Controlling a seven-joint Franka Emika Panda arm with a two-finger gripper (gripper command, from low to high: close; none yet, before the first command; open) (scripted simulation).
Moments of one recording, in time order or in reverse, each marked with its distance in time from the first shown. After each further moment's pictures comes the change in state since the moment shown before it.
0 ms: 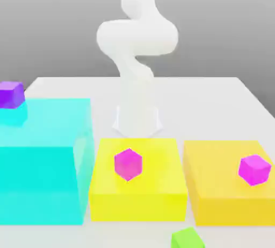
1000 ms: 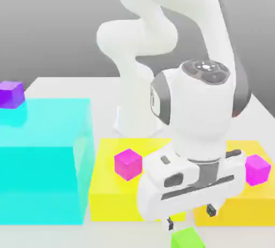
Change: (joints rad) arm 0.114 1.094 0.062 -0.017 -0.059 0.379 -0.134
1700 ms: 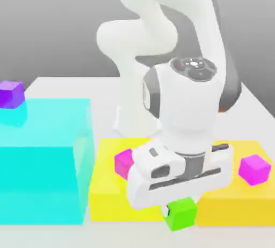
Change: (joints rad) arm -0.041 -0.269 -0.027 -0.141 0.021 -0.131 -0.007
